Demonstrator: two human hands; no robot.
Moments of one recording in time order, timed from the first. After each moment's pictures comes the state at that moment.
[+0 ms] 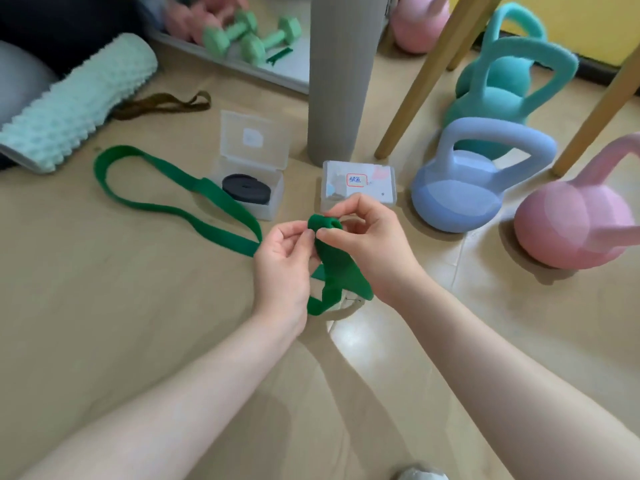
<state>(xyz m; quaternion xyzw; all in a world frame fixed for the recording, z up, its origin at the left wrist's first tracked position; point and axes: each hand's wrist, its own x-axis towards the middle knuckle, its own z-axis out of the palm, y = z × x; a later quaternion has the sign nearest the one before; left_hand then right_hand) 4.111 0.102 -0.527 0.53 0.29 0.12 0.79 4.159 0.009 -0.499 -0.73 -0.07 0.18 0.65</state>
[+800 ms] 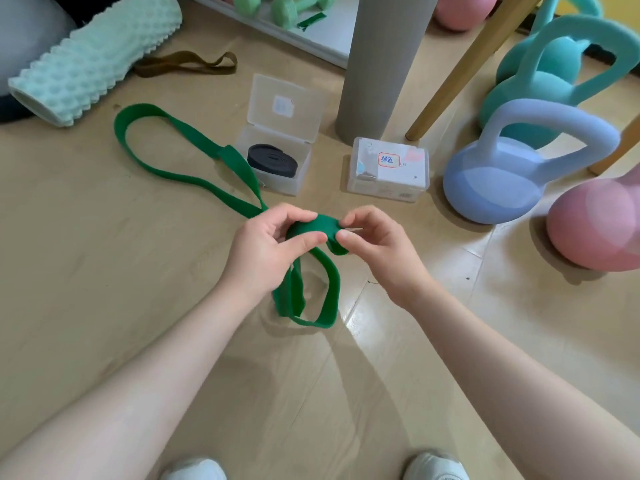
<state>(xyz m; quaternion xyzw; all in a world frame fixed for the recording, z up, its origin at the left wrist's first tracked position) 4.083 0.187 -0.556 0.74 0.14 0.07 0.65 4.145 0.029 -0.559 -0.71 -0.10 0.26 0.65</state>
